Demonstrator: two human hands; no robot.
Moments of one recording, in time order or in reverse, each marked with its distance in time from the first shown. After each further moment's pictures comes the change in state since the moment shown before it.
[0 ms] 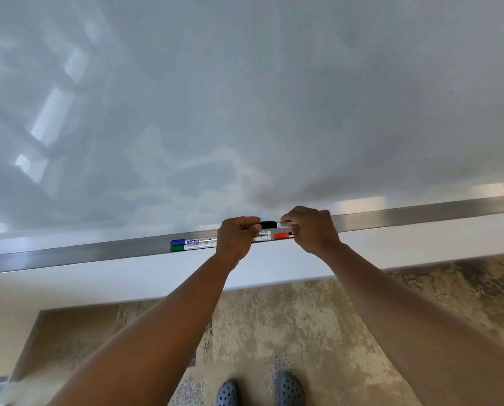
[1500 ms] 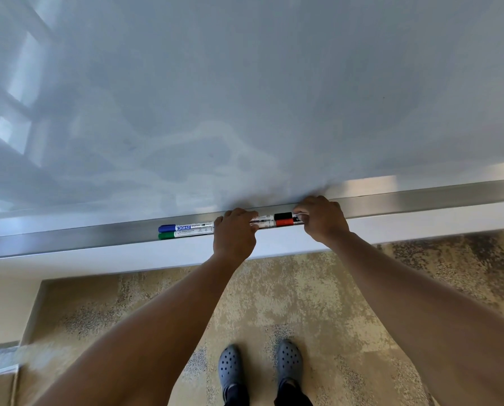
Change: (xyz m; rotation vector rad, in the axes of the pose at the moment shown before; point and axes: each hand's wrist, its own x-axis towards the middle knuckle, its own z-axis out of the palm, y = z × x) left_hand 0.045 -0.055 0.021 0.948 -0.023 0.268; right_hand 0.040 0.056 0.069 -0.003 -0.162 0.091
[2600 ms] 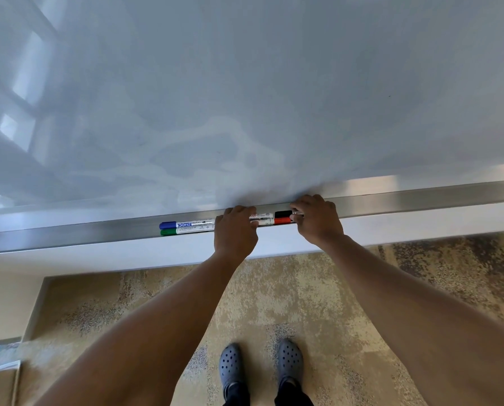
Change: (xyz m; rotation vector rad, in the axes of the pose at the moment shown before) left_hand -0.007 -0.005 -0.006 -0.027 0.057 -0.025; right_hand -0.006 -0.021 0.006 -0.005 0.040 -0.007
